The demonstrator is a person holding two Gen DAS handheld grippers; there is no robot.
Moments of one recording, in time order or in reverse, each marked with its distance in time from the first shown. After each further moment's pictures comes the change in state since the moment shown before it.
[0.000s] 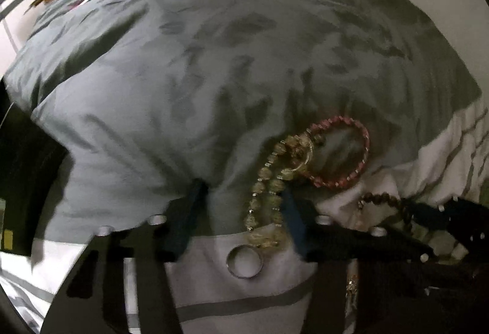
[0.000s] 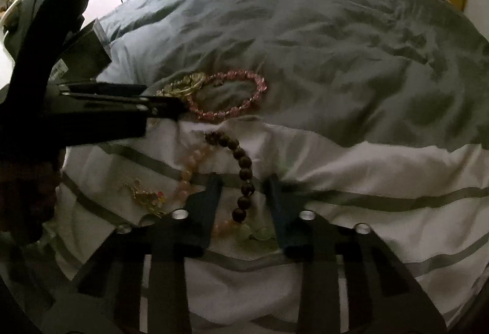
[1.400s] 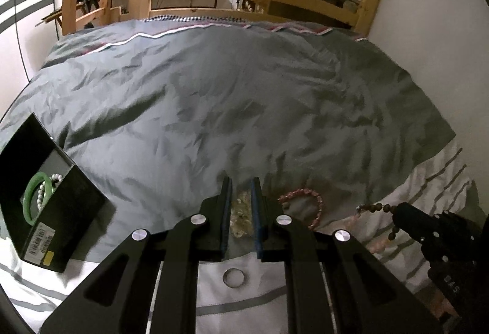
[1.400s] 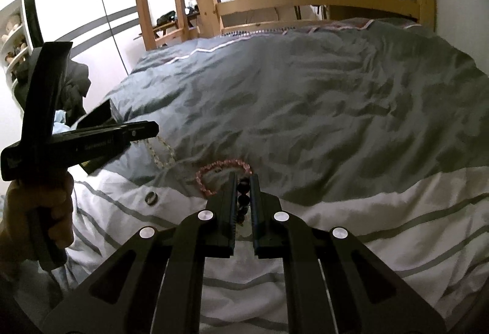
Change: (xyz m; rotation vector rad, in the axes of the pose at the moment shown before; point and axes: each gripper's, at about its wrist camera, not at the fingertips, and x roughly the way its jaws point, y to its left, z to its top) left arm -0.083 -0.004 0.016 -0.022 -0.260 -0.061; right arm -0.073 -0.019 0.018 0.106 -0.286 0.040
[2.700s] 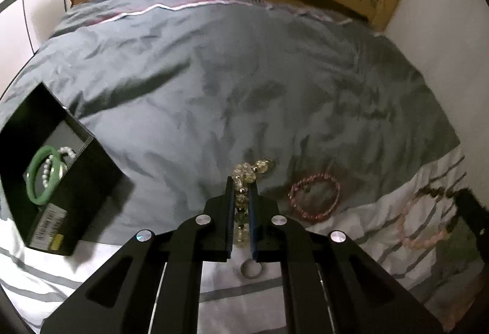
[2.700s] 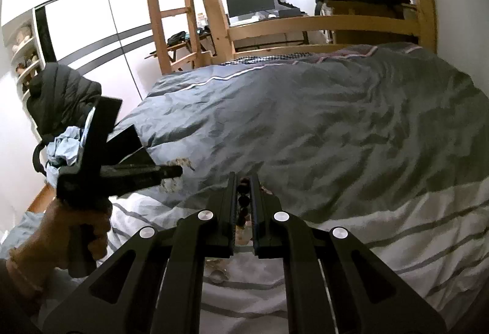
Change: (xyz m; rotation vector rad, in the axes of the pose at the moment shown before) left arm 0.005 0.037 -0.002 -0.092 0.112 0.005; right arm -0.046 0.024 0.023 0.000 -0.080 0.044
